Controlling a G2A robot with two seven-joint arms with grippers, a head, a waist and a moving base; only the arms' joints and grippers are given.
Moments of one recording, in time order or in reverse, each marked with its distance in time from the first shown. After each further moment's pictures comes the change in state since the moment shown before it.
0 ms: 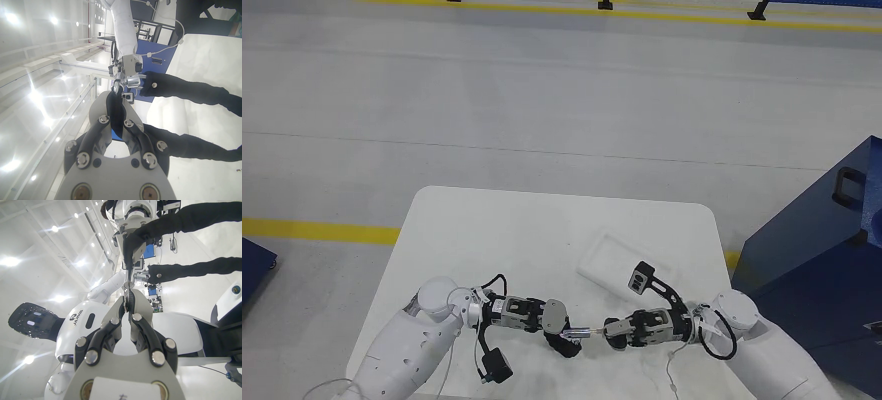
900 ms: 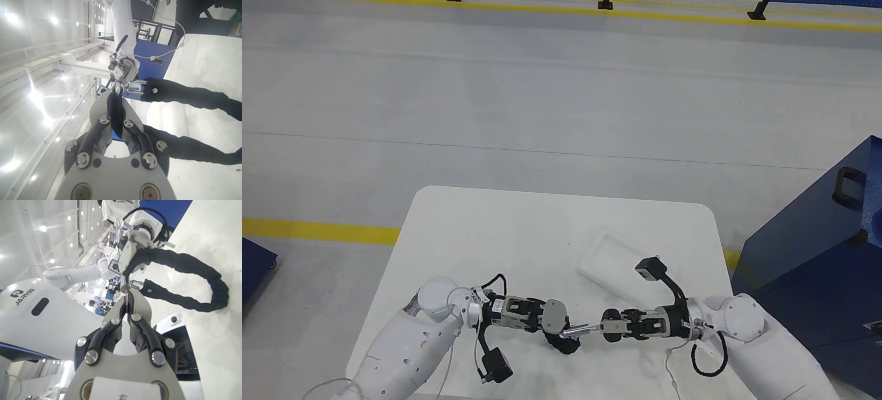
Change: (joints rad) left arm 0.000 0.000 0.000 0.000 0.000 0.000 0.000; right arm -0.036 -0.025 0.076 -0.049 -0.305 -0.490 -0.126
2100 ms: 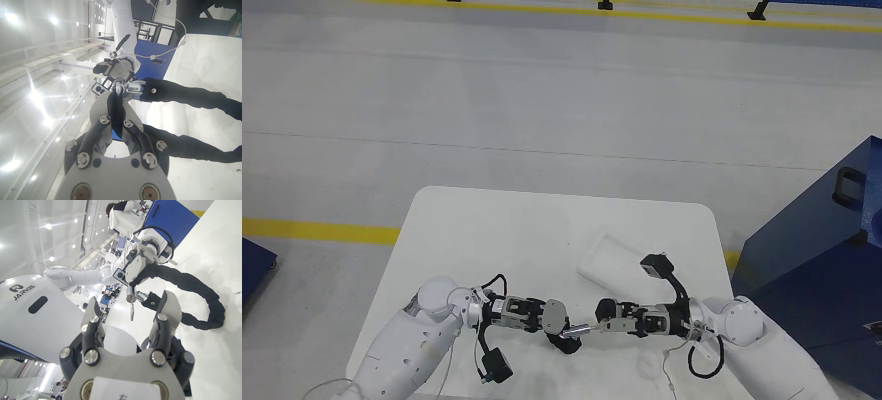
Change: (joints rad) left arm 0.000 0.000 0.000 0.000 0.000 0.000 0.000; right arm -0.005 0.014 -0.021 -0.007 0.001 -0.106 -0.107
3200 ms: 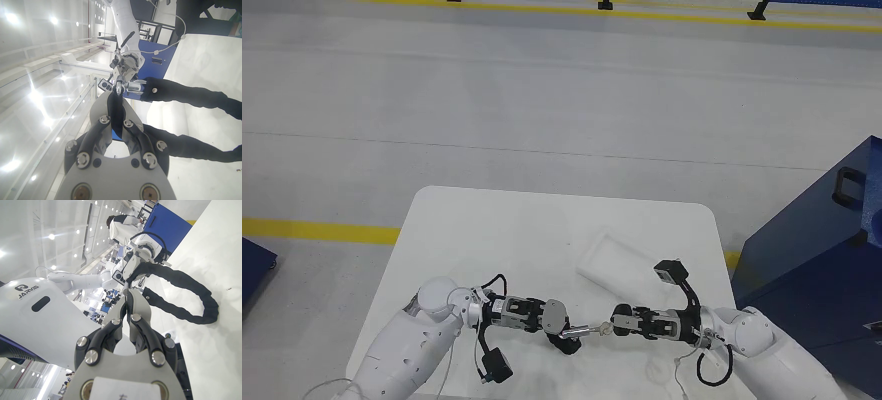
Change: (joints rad) left arm 0.000 0.000 0.000 0.000 0.000 0.000 0.000; right arm -0.026 0.069 -0.045 0.018 0.030 -0.089 -0.089
